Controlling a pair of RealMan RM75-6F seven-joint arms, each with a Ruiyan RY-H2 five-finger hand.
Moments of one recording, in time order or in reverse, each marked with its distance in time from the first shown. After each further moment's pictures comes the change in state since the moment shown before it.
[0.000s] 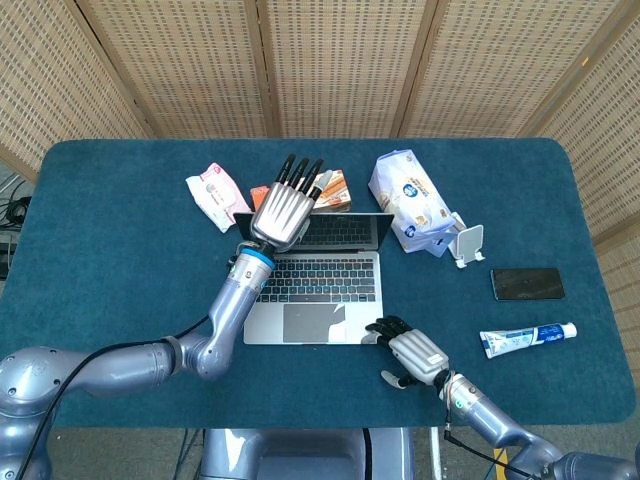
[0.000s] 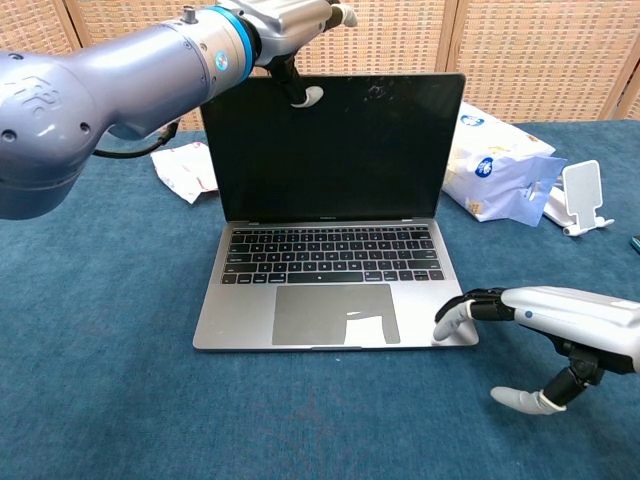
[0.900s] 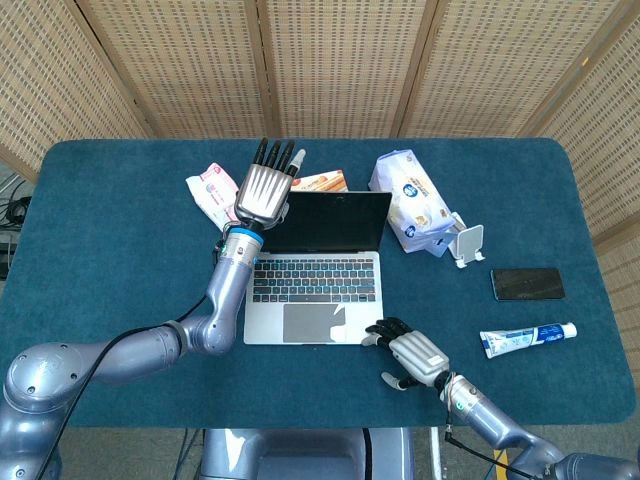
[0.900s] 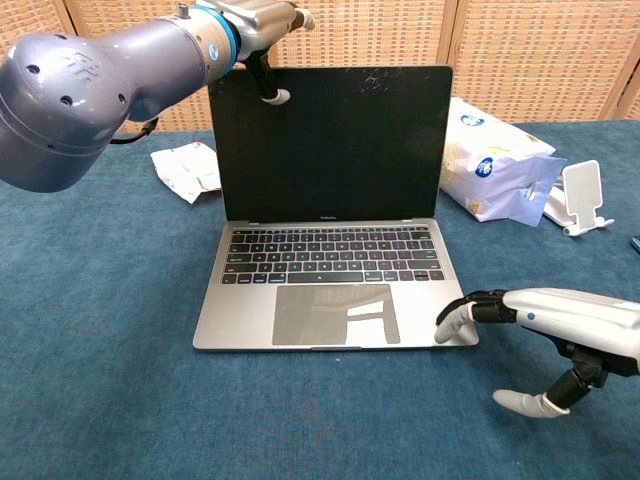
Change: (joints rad) left arm -0.050 -0.014 -0.008 0.163 -0.144 -0.034 -0.016; right arm 0.003 0.014 -0.004 -0.023 0.002 0.015 -0.004
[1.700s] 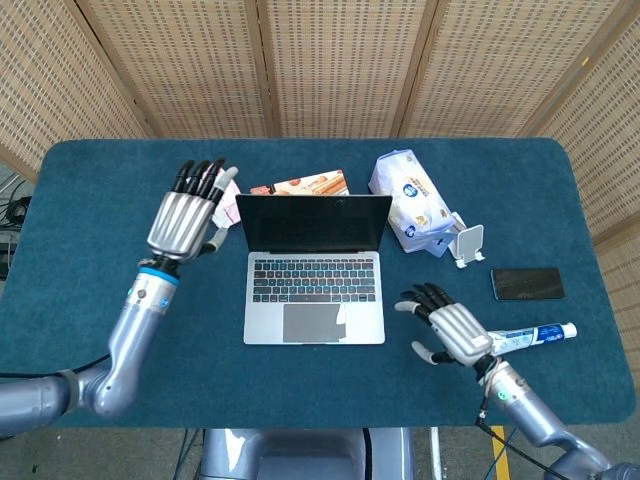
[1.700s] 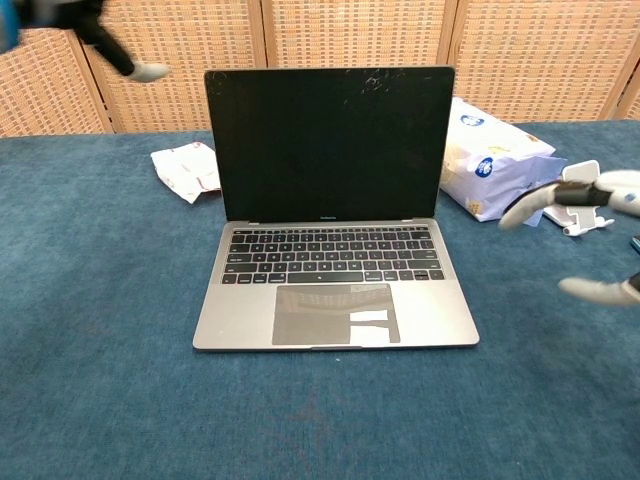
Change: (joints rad) left arm 0.371 0.430 0.145 -0.646 0.239 0.247 -0.266; right arm -0.057 0.219 0.053 -0.119 -0.003 0.201 0.019
